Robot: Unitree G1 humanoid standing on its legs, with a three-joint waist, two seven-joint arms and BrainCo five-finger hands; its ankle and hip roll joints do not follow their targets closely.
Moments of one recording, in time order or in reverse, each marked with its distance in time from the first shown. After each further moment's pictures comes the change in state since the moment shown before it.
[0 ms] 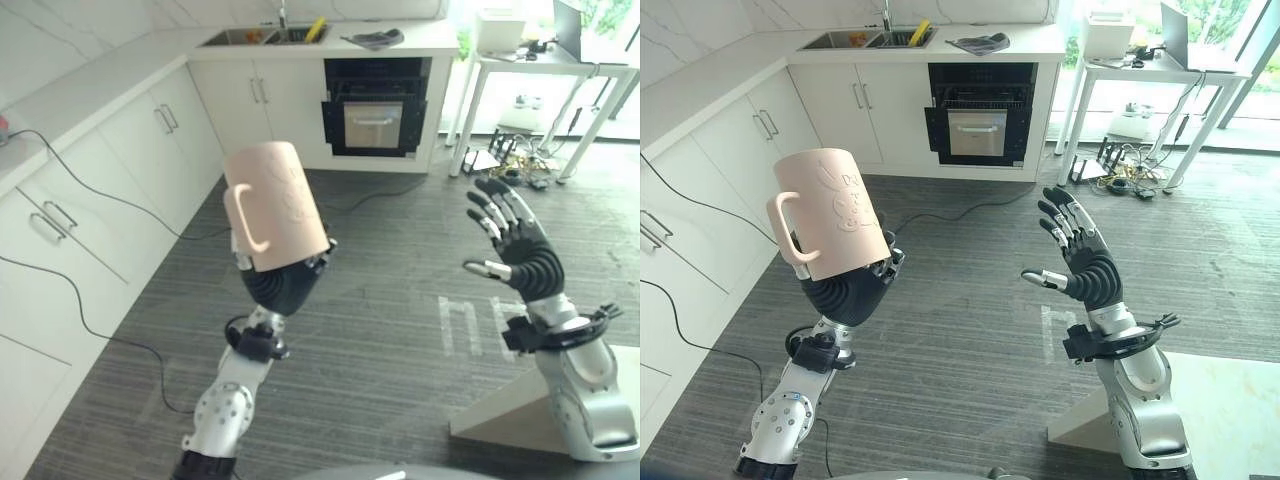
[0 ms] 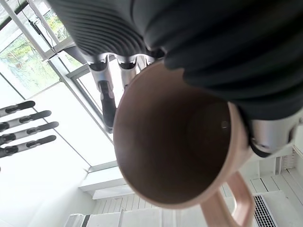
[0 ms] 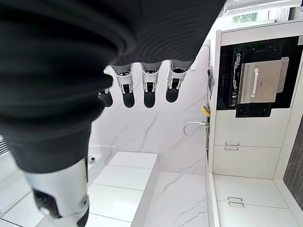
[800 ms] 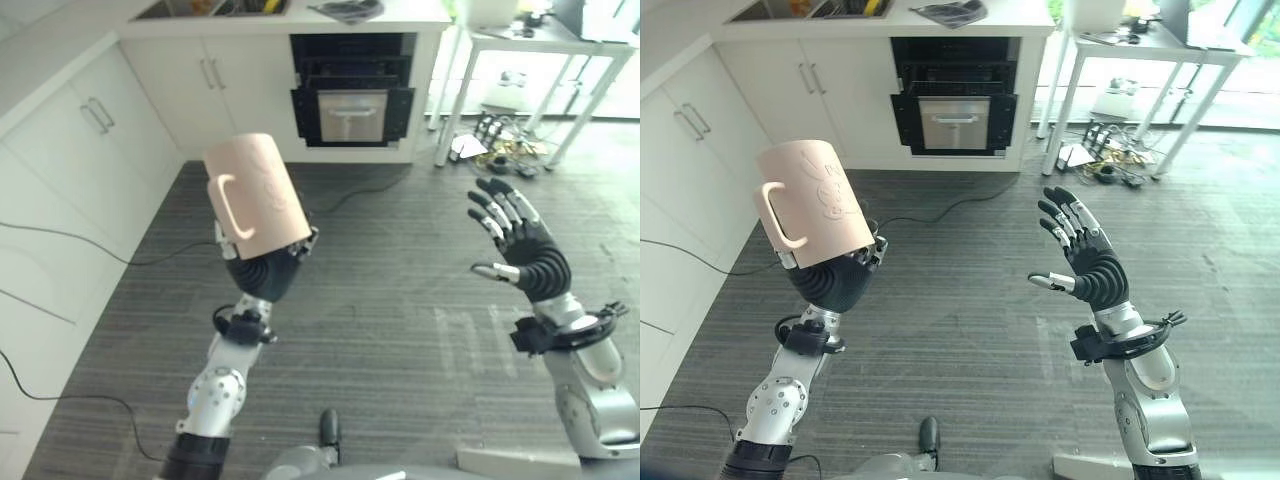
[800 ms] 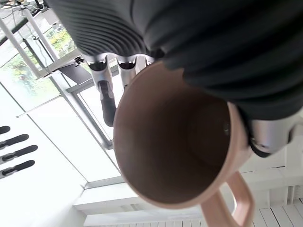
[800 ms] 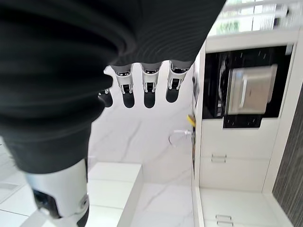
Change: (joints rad) left arm -0.127 0.028 0.078 0.084 0.000 0.004 0.006; right arm -0.035 0.028 -0.037 0.023 0.054 -0.018 0.081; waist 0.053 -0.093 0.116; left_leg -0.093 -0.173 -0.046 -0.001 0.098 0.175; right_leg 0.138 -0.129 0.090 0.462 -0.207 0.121
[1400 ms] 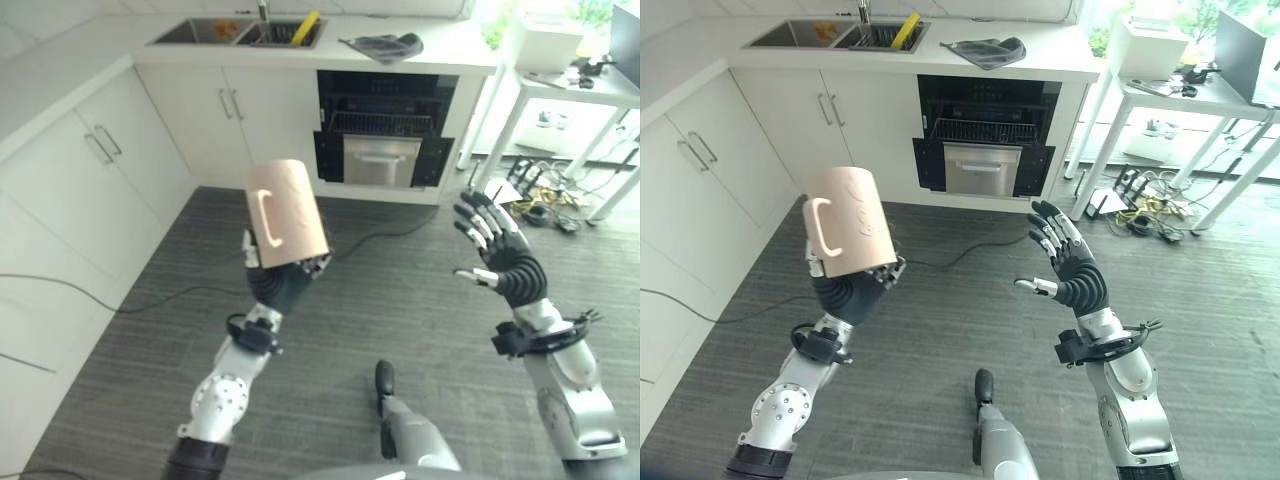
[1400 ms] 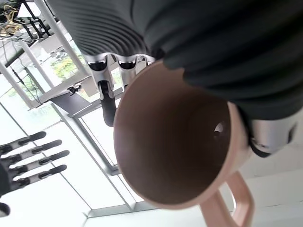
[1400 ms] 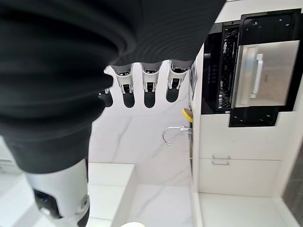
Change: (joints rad) left arm 0.090 0.010 -0.071 0.041 0.040 0.046 0.031; right arm 0.017 0.001 0.058 0.079 -0.047 -0.005 -0.032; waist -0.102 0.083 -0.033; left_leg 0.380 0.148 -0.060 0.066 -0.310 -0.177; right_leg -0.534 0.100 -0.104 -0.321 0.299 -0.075
